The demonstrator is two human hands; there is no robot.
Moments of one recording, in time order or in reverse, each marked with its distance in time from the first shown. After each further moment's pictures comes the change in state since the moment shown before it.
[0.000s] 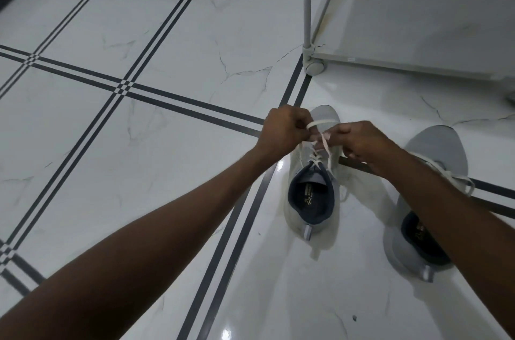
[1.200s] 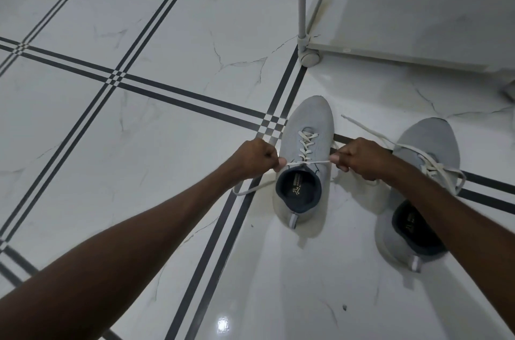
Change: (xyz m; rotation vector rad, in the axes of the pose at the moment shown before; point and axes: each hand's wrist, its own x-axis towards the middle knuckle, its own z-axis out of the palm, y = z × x) left_hand -0.043 -0.052 0.002 0.137 -0.318 -0.270; right_hand -0.002 0.046 -0.019 -0.586 -0.091 -0.063
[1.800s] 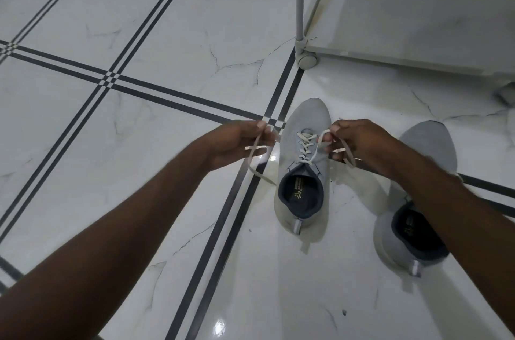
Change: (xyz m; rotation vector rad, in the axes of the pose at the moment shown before) left_hand 0.002 -0.010 -0.050 -1.001 -0.315 -0.011; right_hand -0.003 -0.035 -0.017 0.852 -0.037 0.033
